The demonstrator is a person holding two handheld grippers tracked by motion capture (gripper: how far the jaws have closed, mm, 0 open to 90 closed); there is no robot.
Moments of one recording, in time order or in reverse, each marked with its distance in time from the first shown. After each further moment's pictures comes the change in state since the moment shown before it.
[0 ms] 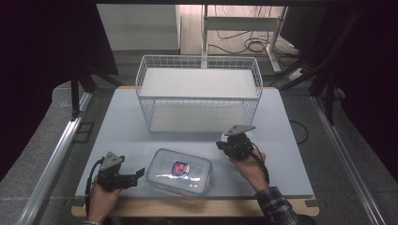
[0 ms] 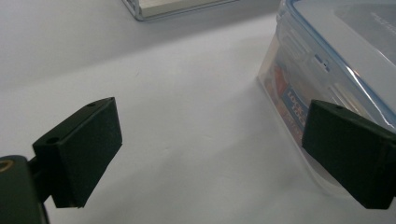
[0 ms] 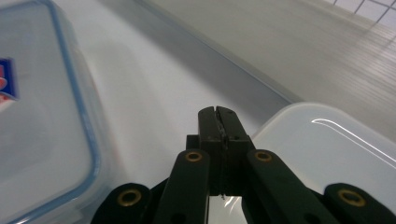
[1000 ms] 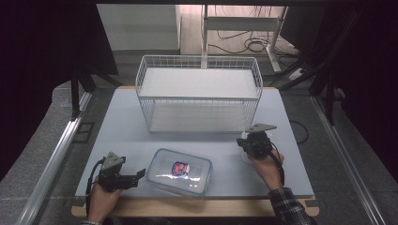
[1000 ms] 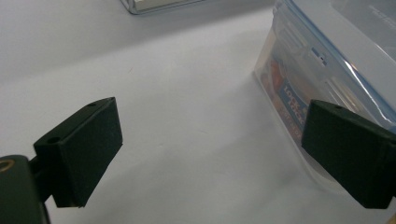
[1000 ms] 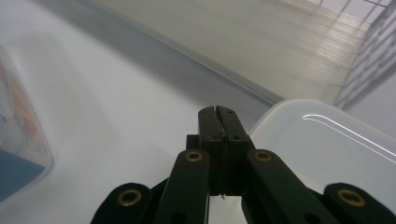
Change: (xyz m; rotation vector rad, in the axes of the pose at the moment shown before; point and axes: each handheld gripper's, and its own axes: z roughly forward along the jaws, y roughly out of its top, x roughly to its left) left arm -0.001 0.000 0.001 0.018 -0.013 -0.001; right arm -0.046 -0.028 -0.028 0.002 -0.136 0.103
